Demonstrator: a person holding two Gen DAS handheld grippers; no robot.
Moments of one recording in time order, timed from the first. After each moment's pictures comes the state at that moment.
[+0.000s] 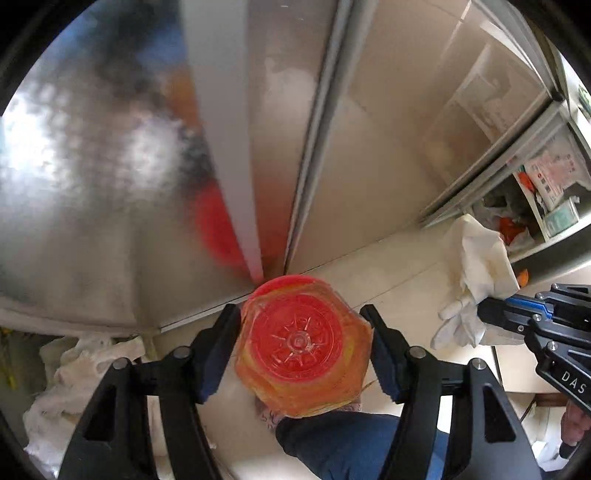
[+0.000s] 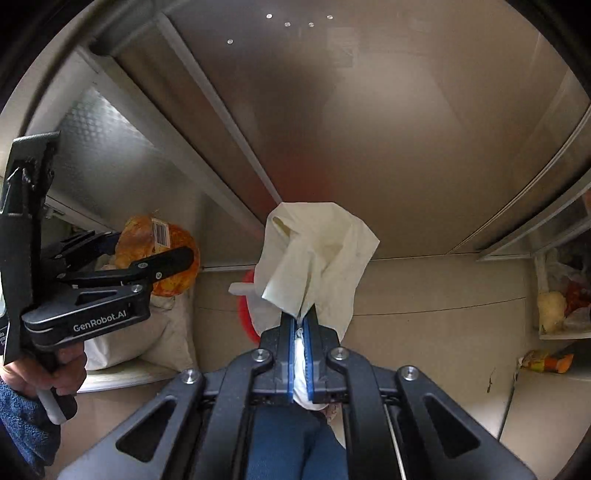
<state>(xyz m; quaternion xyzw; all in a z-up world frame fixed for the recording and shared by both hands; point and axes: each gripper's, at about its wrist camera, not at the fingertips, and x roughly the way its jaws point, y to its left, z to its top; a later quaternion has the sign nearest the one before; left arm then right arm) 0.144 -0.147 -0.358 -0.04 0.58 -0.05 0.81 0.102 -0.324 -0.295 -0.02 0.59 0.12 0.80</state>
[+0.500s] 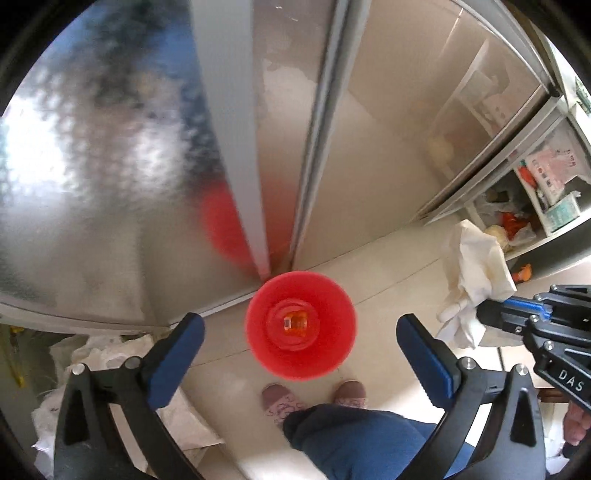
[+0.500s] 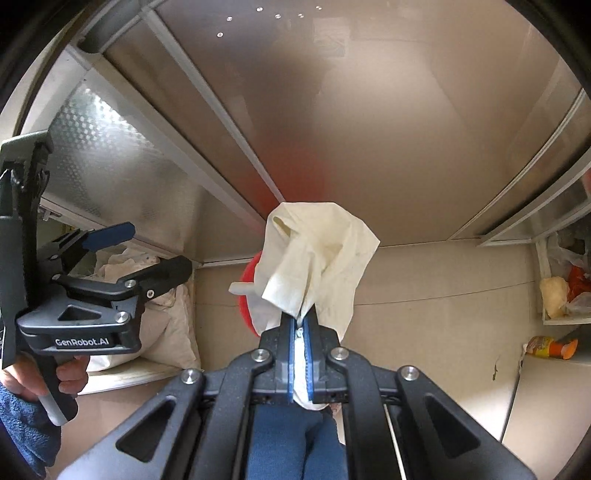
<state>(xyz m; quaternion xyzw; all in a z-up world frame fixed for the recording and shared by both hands) 0.136 -0.131 -0.334 -0.03 0.58 -0.03 0.81 0.092 -0.329 -0.287 -0.01 0.61 0.12 0.79</state>
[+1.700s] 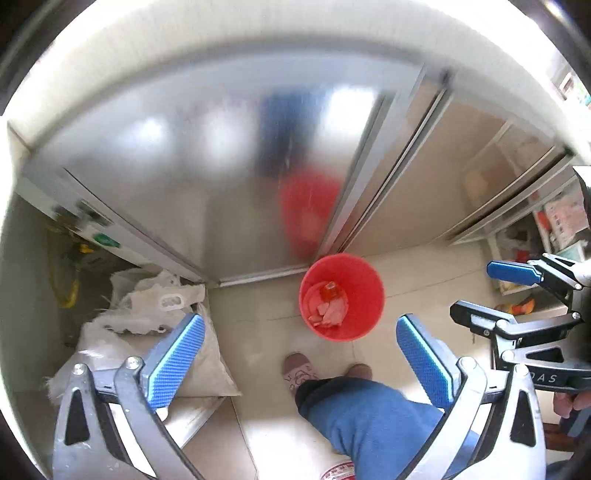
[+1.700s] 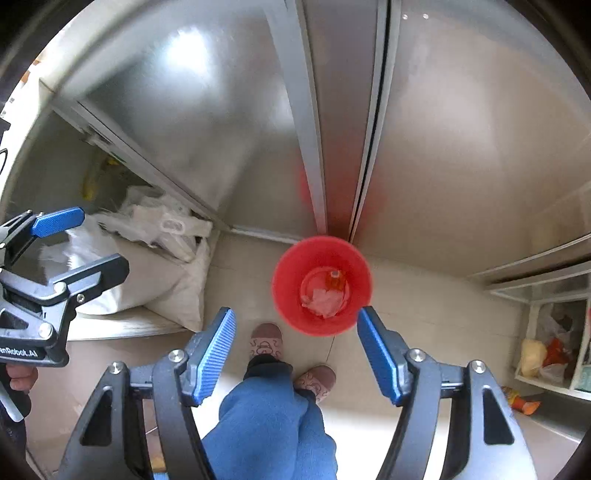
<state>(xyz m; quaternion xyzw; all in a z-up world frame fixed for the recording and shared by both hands) 0.041 -0.056 -0.219 -0.08 0.58 0.07 0.81 0.066 -0.265 -0.221 -0.13 0.60 0.20 0.76</state>
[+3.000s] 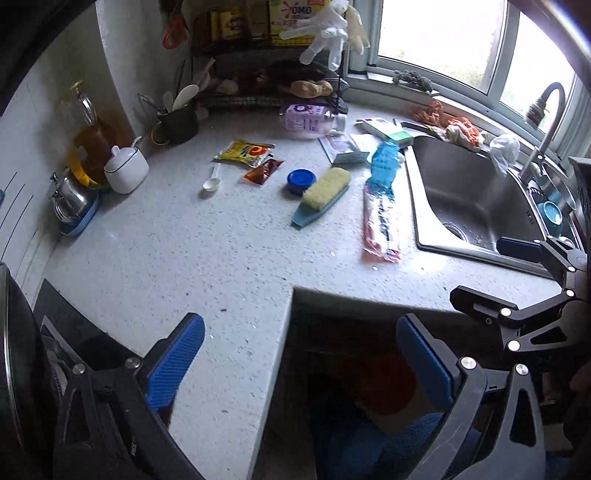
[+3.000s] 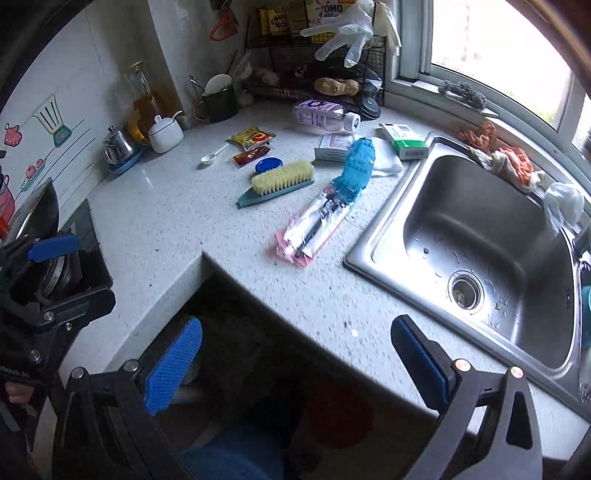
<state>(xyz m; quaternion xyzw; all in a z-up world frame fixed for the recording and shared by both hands) 0.013 0.124 0.016 -0.14 0.47 0.26 0.83 0.135 -0.080 -0.037 -0.21 0.45 0.37 0.78</state>
